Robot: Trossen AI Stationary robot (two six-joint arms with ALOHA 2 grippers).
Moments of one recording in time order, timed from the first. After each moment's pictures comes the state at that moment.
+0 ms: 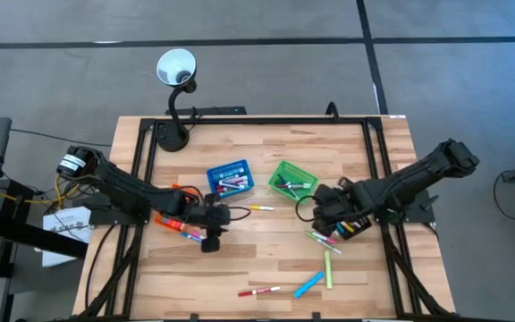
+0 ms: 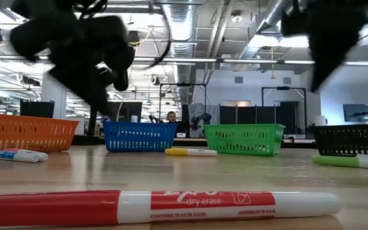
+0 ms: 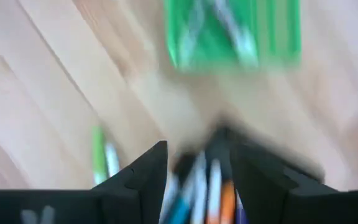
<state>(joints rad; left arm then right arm) -0.33 1.47 0.77 -0.28 -0.17 -0.24 0.36 1.38 1.00 -1.06 0.31 0.86</state>
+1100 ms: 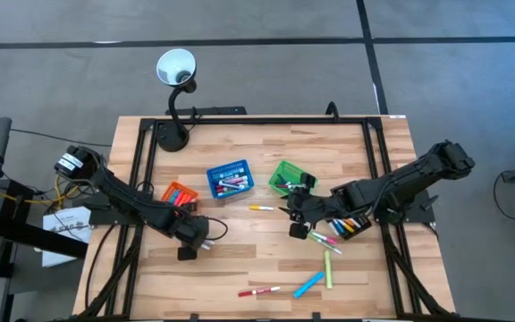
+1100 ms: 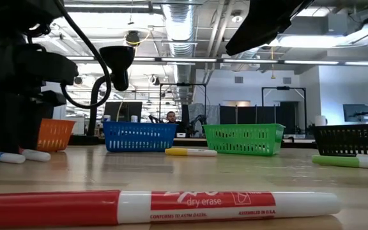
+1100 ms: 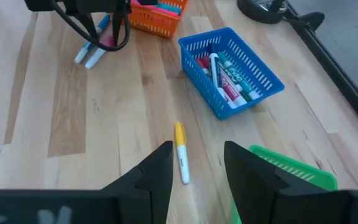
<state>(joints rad) -0.51 1.46 0.63 -0.48 -0.19 -0.46 0.32 1.43 0.99 -0.33 0.48 0.19</state>
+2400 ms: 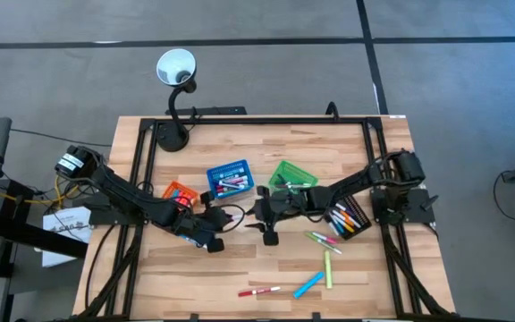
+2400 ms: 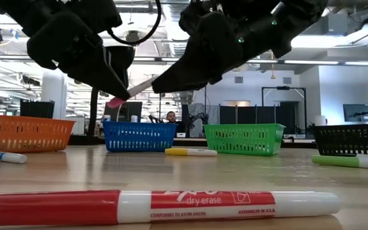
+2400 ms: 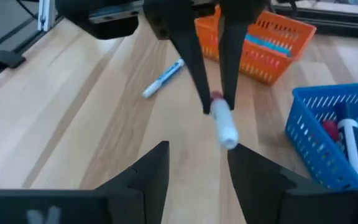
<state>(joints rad) -0.46 1.46 0.70 -0.08 -0.60 -0.27 0.16 1.86 1.00 0.37 0.00 -0.08</state>
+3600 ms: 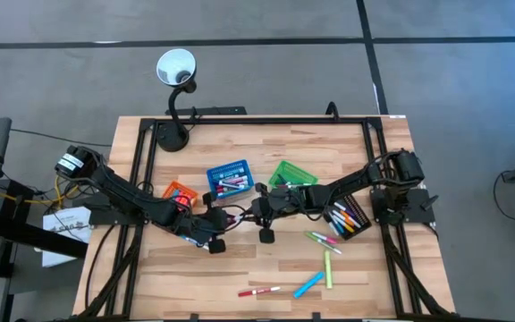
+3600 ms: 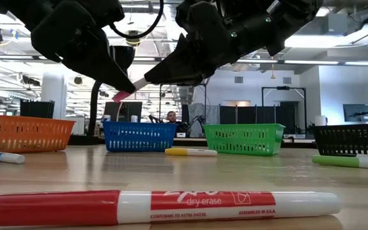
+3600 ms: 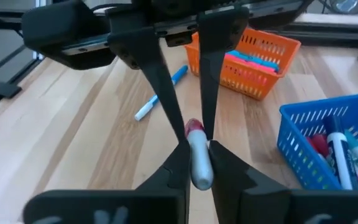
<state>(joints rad) -0.46 1.46 0.70 -0.01 -0.59 -0.24 0.15 1.87 1.03 0.40 0.00 -0.03</state>
